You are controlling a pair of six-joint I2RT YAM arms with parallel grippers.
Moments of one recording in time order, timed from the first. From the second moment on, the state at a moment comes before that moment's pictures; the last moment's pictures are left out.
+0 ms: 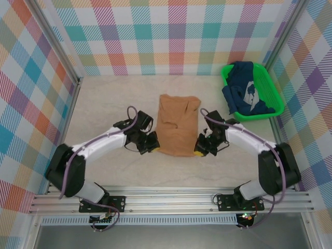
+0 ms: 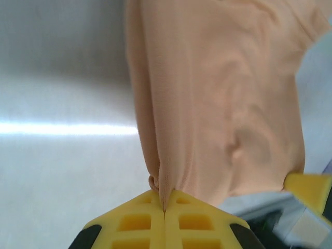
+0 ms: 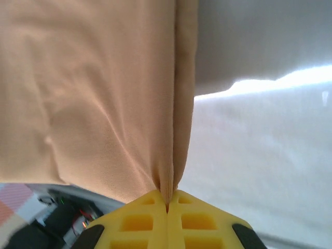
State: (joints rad) left arm -0.64 1.45 0.96 -0.67 0.38 -1.00; right arm 0.46 1.42 0.88 -0.86 -0.54 0.82
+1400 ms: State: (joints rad) left arm -0.48 1.49 1.11 -0.70 0.49 -1.22; right arm 0.33 1.59 1.36 -1.16 -0.61 0.93
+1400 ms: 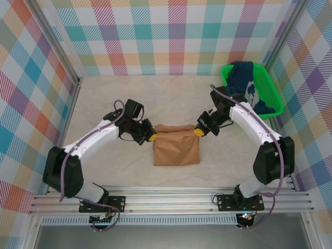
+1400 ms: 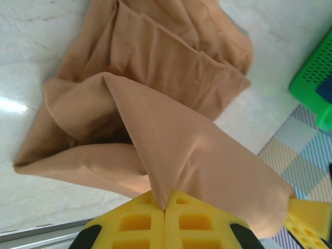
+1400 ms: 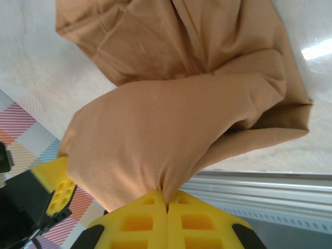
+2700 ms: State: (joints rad) left arm -0.34 1.87 1.32 -0.67 0.41 -0.80; right arm 0.41 1.83 1.24 -0.76 -0.40 0.92
